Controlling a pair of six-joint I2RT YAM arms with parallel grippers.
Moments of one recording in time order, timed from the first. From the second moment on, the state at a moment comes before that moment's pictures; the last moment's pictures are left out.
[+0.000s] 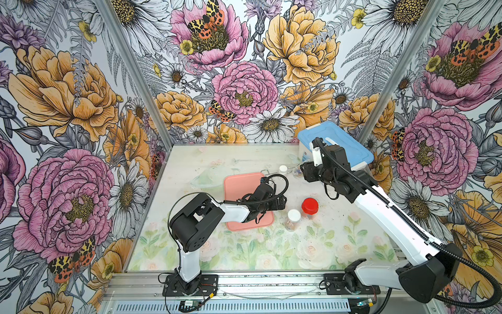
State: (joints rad) left arm -0.78 1.84 0.93 0.21 0.03 -0.75; right arm 0.46 1.29 1.30 -0.65 0.11 0.17
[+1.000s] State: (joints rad) left arm -0.53 1.33 0.78 0.25 0.40 0.01; right arm 0.46 1.59 1.50 -0.70 -0.48 0.20
